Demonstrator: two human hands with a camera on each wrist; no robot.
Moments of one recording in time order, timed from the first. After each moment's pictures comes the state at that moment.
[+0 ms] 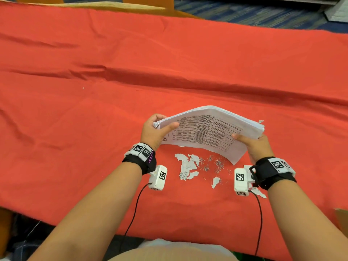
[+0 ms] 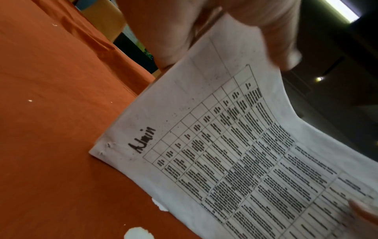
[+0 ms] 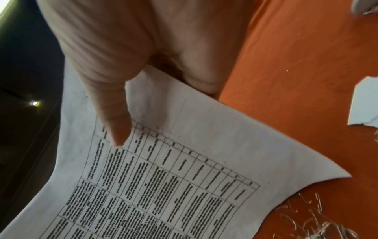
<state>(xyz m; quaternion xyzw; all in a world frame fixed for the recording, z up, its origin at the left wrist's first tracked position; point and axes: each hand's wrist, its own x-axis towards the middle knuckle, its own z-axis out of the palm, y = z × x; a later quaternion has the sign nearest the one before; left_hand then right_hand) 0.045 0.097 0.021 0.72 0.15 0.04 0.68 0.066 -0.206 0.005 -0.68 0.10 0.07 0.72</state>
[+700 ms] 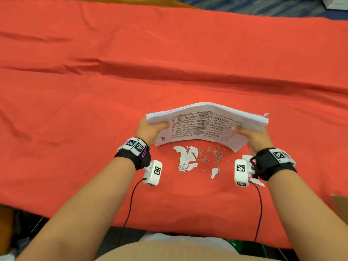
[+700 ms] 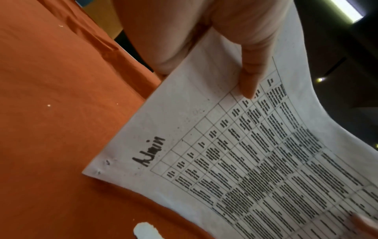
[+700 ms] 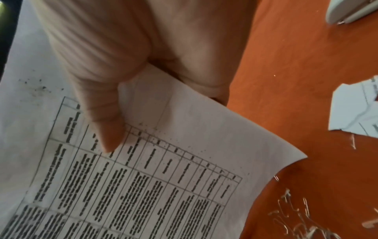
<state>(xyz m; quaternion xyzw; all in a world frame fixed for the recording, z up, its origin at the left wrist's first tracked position) 0.039 0.105 0.015 0.72 0.17 -0.02 0.67 0.061 -0.213 0.001 -0.66 0.12 0.07 0.74</state>
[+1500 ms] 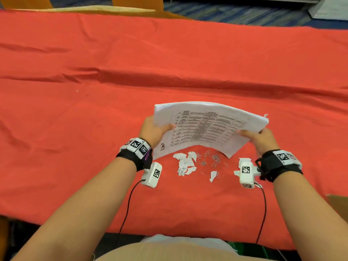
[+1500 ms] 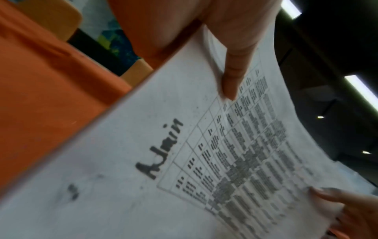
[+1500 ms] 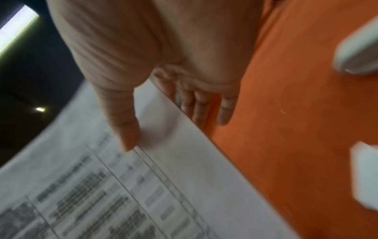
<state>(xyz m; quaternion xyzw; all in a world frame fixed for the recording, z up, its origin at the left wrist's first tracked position) 0.038 0.091 0.047 0.77 0.13 -0.04 0.62 0.058 -0.231 0.018 -0.75 0.19 0.05 0.63</state>
